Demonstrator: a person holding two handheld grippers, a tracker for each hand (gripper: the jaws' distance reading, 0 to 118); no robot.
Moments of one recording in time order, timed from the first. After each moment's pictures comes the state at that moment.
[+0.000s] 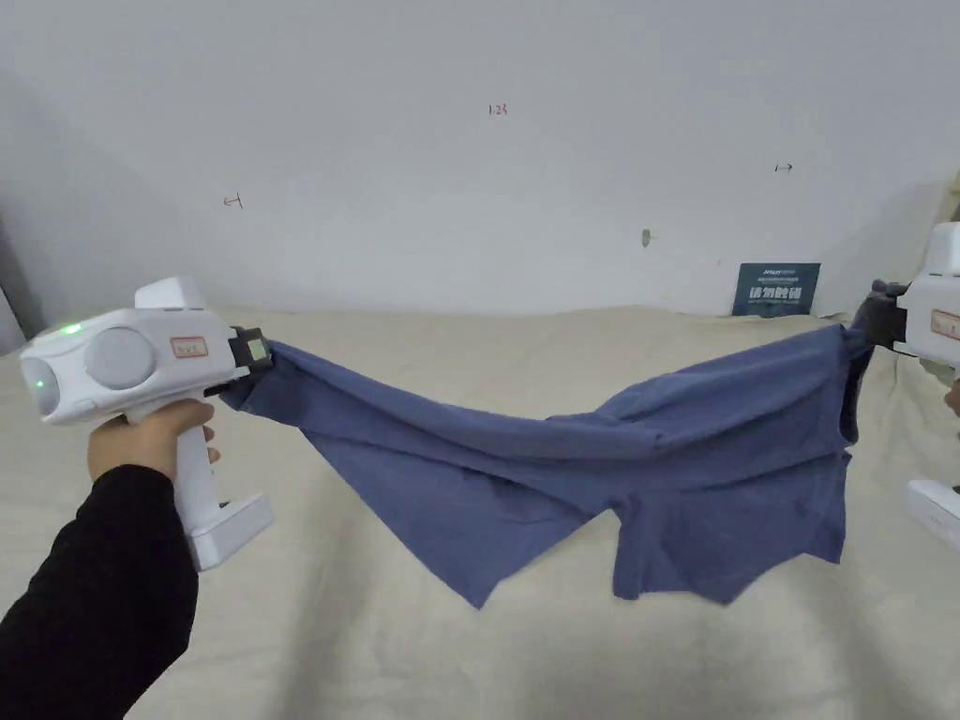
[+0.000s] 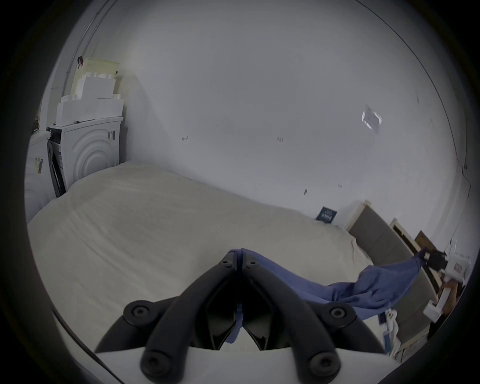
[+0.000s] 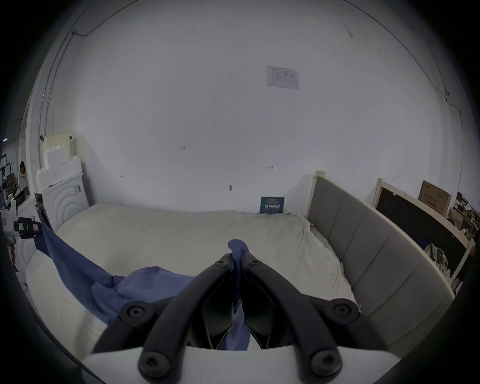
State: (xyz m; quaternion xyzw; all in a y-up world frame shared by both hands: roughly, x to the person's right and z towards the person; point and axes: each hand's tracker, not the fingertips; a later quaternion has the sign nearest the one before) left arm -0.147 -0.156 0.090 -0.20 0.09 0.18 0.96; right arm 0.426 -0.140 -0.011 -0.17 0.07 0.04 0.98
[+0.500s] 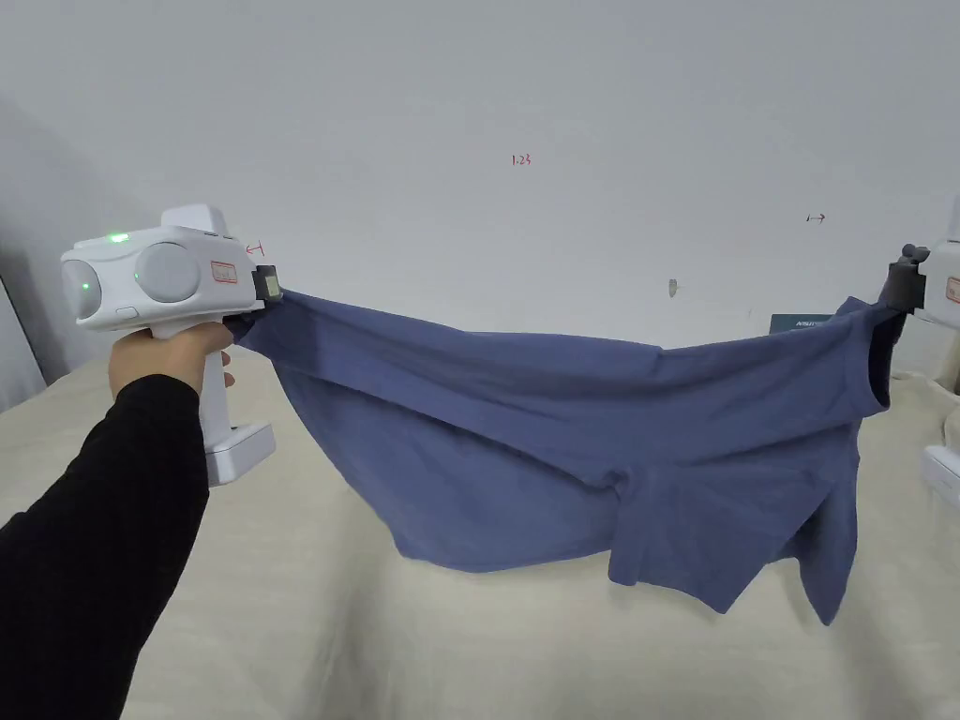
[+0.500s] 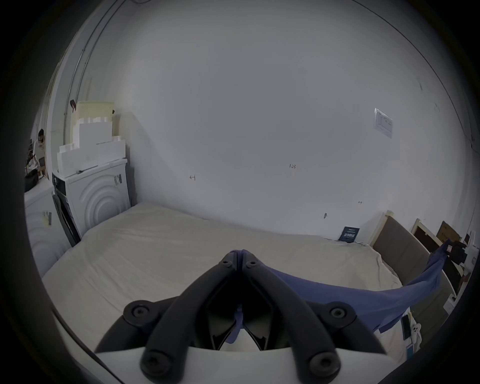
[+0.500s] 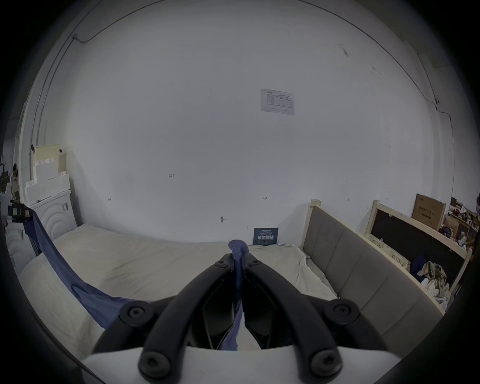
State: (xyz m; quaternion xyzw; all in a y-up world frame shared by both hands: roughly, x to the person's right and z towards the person) left arm -0.156 -0.086 0.006 -0.16 0.14 0.09 0.97; right arm 0.398 -0.104 -0.086 -0.11 0.05 0.04 0.99
